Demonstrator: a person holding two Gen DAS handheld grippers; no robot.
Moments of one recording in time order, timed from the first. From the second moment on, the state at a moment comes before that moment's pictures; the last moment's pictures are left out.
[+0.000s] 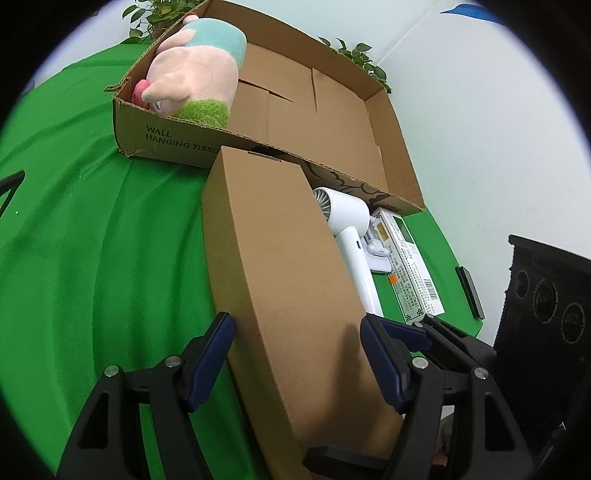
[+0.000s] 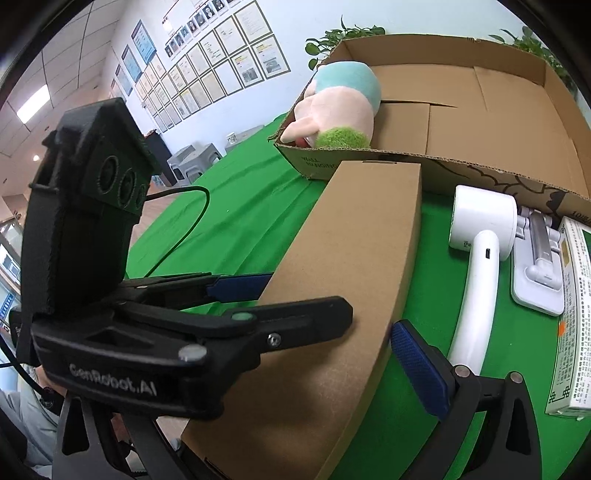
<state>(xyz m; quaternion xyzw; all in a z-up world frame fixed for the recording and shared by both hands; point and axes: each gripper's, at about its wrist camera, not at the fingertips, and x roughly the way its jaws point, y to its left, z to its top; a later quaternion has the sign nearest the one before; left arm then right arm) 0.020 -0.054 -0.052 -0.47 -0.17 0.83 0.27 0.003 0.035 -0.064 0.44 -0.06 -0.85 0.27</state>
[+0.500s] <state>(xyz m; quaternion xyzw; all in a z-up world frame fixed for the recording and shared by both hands) 0.019 -0.058 -0.068 -0.48 -0.20 0.80 0.29 0.025 0.007 -0.072 0.46 0.03 -0.86 0.20</state>
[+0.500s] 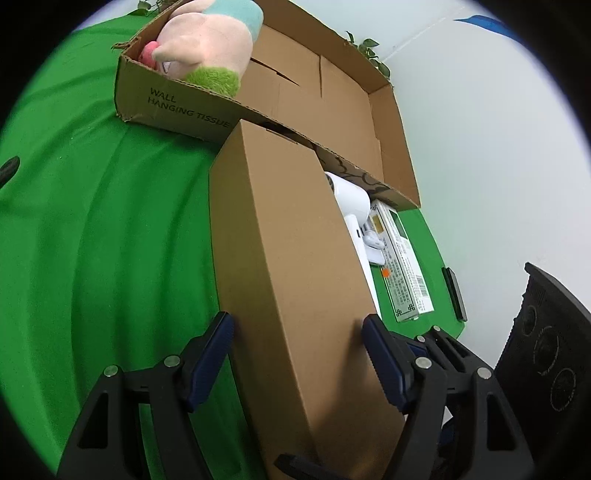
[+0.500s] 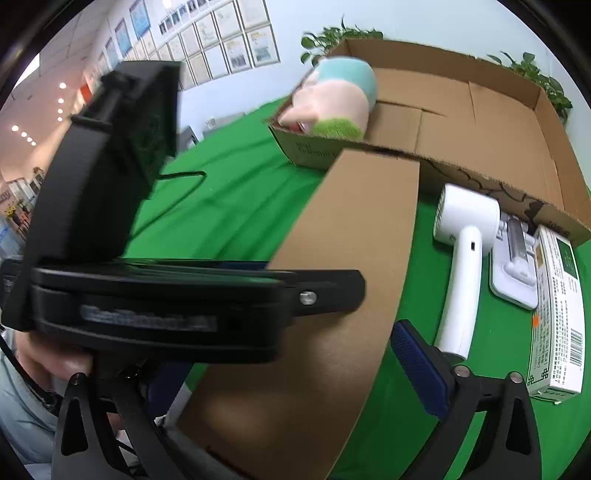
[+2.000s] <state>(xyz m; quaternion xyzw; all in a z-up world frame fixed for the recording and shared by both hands) 0.019 -0.066 -0.064 -0.47 -0.24 0.79 0.30 0.019 0.057 -0.067 0.43 -0.14 -0.85 0.26</state>
